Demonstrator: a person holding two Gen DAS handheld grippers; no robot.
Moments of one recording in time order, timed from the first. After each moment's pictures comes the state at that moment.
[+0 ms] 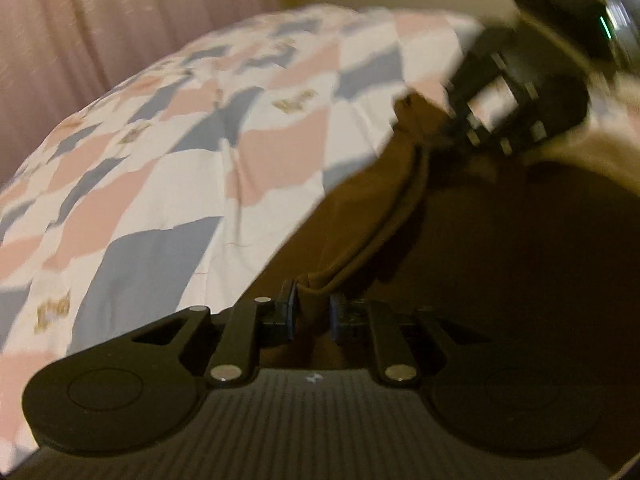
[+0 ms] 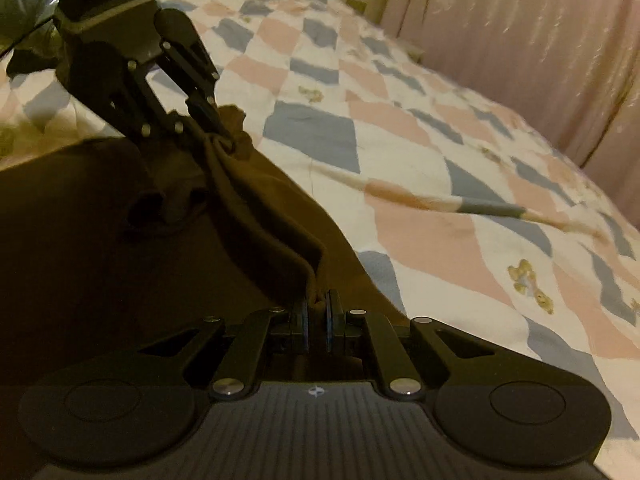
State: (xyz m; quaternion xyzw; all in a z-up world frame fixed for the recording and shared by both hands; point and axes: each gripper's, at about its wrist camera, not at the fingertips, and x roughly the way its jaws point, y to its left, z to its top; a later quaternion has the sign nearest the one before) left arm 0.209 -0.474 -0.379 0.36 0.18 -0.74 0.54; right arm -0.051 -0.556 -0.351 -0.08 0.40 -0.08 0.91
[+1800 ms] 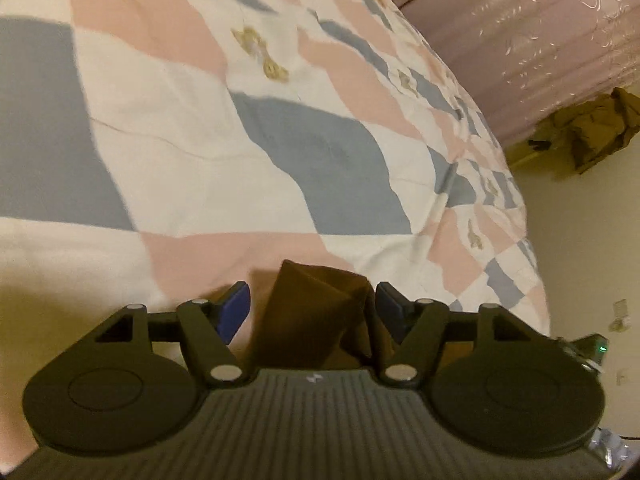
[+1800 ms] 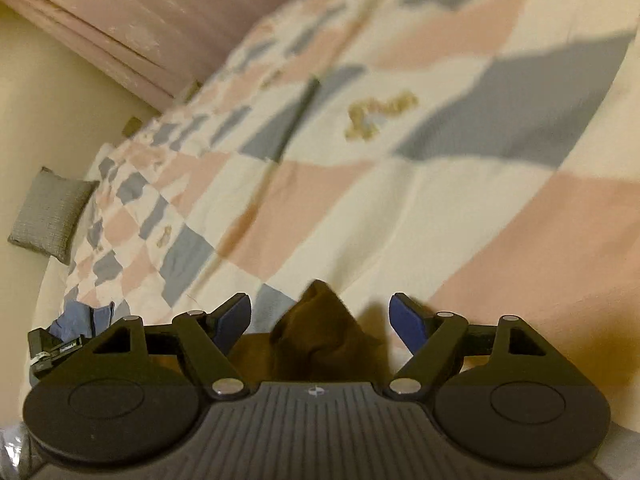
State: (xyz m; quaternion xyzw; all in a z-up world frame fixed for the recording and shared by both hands) left arm 0.390 -0.448 -0.433 -0.05 0.59 -0.52 0.62; right arm -0.097 -0.724 -0.387 0.49 0.30 -0.23 0.79
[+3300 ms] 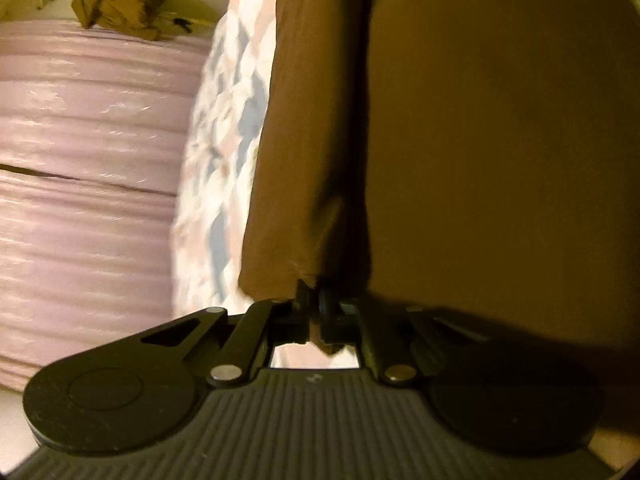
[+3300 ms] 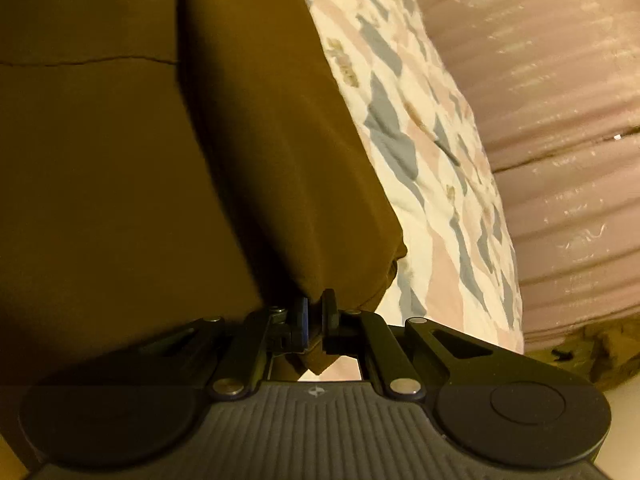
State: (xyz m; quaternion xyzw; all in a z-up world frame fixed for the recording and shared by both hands) left arm 0.084 -0.138 -0.473 0.64 -0.22 -0.54 0.50; right arm -0.187 -0.316 -0.397 -0.33 0.54 -0.20 0.75
